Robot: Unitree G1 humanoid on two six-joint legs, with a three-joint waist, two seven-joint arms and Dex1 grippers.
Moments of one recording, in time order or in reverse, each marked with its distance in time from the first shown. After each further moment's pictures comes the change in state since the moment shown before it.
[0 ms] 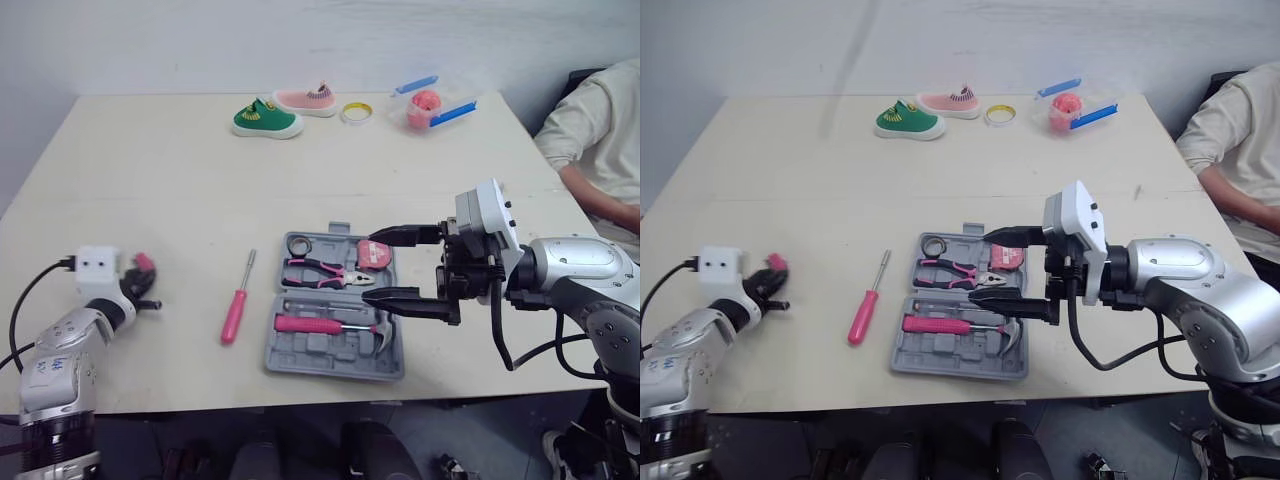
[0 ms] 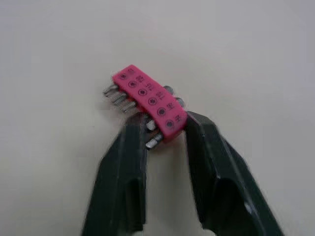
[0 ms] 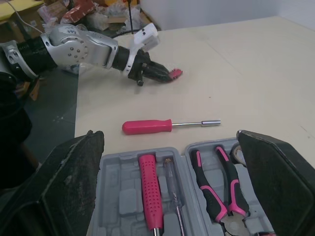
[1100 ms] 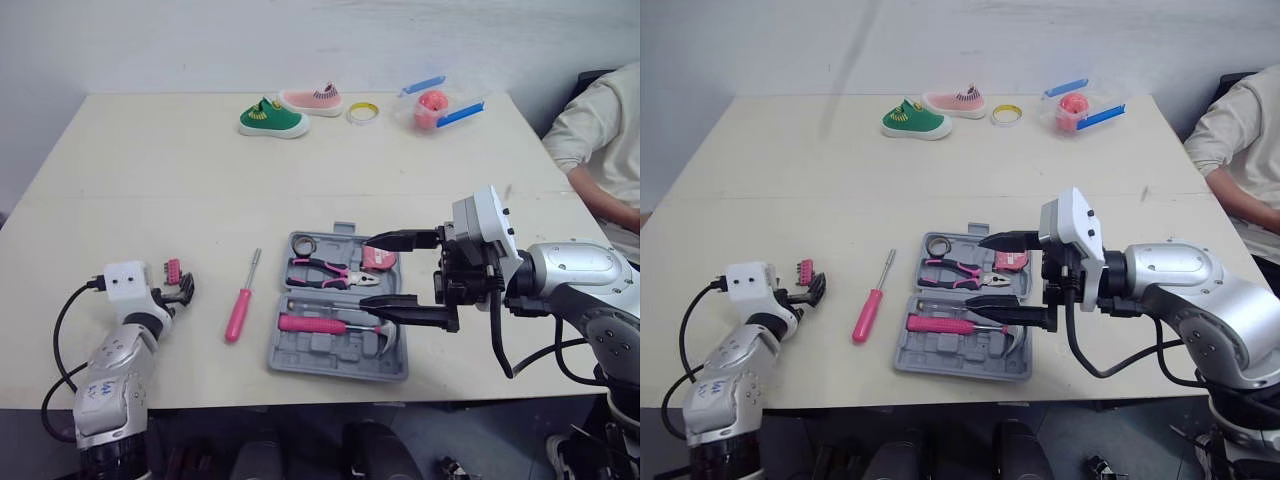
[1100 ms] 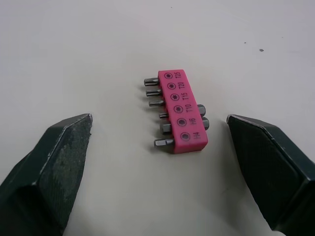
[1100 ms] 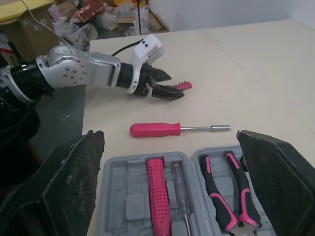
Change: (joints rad) left arm 0.035 -0.348 0.013 -0.209 0.081 0.019 0.360; right arm 0.016 0.001 0.002 -0.036 0.004 -0.003 -0.004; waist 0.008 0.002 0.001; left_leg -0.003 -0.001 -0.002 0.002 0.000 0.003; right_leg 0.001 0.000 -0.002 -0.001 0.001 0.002
